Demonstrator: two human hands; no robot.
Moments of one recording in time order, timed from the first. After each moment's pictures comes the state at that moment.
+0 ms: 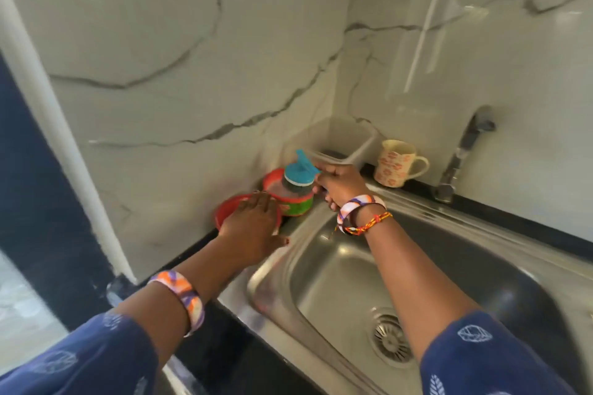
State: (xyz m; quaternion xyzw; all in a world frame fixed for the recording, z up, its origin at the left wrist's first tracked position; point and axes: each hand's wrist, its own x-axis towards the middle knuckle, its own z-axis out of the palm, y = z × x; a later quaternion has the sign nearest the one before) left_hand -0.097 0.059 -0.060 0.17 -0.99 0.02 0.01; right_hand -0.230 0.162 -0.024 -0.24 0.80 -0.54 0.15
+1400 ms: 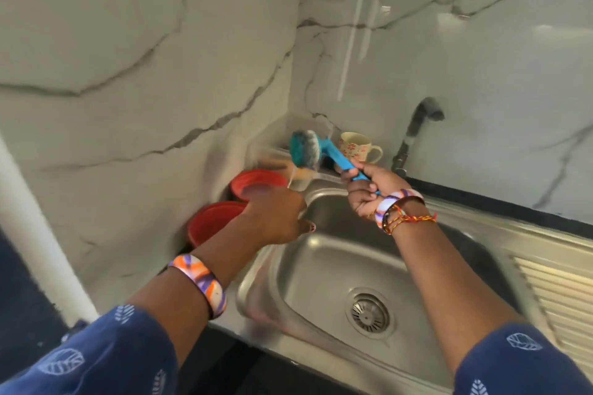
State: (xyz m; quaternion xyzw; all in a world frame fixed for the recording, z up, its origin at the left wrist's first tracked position) left_hand -0.125 0.070 -0.017 0.00 -1.00 -0.03 0.03; right_hand -0.226 0.217 0.006 0.01 0.41 -0.81 0.41
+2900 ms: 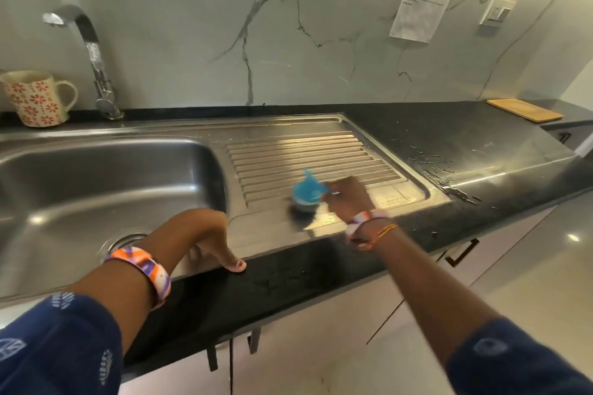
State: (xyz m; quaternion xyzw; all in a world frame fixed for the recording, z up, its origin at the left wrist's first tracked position) left_hand -0.104 0.416 -0.072 -0.14 -0.93 -0.02 -0.34; right_hand -0.057 0.634 -0.060 0.18 0.93 -0.31 -0.06
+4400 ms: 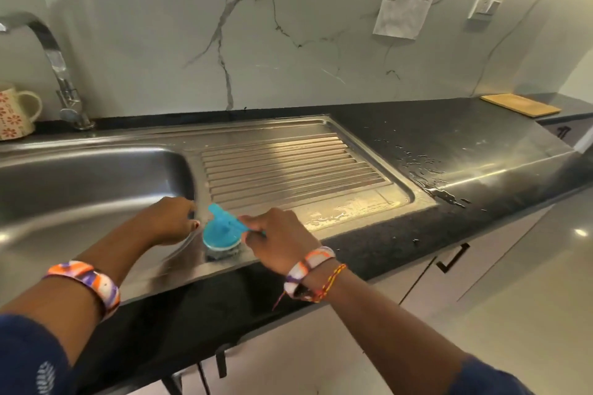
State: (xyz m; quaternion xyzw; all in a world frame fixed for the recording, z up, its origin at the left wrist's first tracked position) left_hand -0.141 0.422 -0.089 -0.15 -0.98 -0.03 -0.11; right_hand -0.031 0.594 -0.072 -0.03 0.95 -0.30 -0.02
